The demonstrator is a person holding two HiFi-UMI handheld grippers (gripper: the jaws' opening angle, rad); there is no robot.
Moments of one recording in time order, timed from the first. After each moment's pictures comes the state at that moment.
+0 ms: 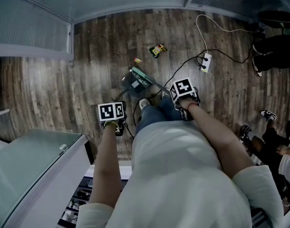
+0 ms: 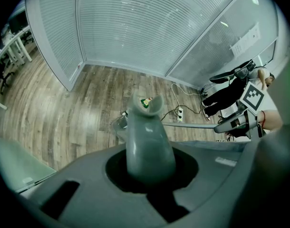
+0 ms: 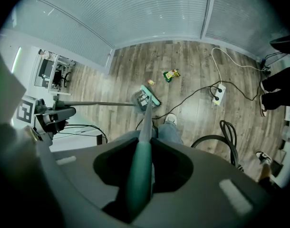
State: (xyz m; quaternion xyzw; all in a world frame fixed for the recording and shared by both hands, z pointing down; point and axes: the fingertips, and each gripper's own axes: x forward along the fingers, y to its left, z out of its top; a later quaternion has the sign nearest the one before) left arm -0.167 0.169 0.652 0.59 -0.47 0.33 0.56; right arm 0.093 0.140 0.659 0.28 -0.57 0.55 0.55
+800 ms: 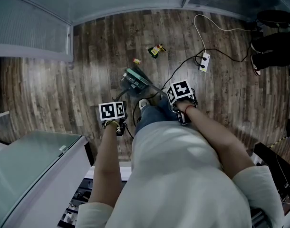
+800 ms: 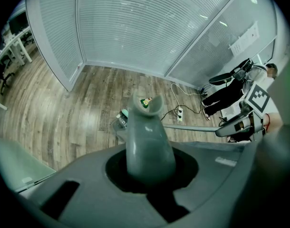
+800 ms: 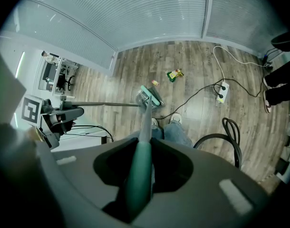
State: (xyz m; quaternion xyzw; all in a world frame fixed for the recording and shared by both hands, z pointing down) left arm -0.161 0.174 0.652 0.59 -0.47 0.33 0.56; right arm 0.077 0.160 0.648 0.27 -0.58 0.56 0.53
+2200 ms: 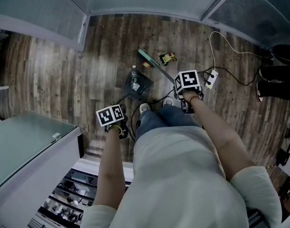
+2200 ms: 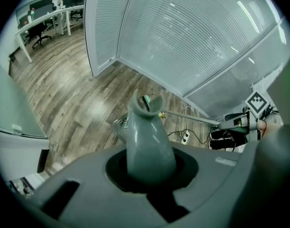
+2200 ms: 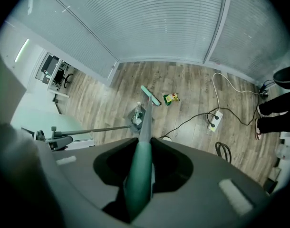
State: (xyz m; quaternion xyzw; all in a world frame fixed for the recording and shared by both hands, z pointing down) left arm -0.192 0.183 0.650 0.49 -0.58 0.20 0.62; right arm 0.062 0.027 0.643 0.31 -0.63 0.48 0.53
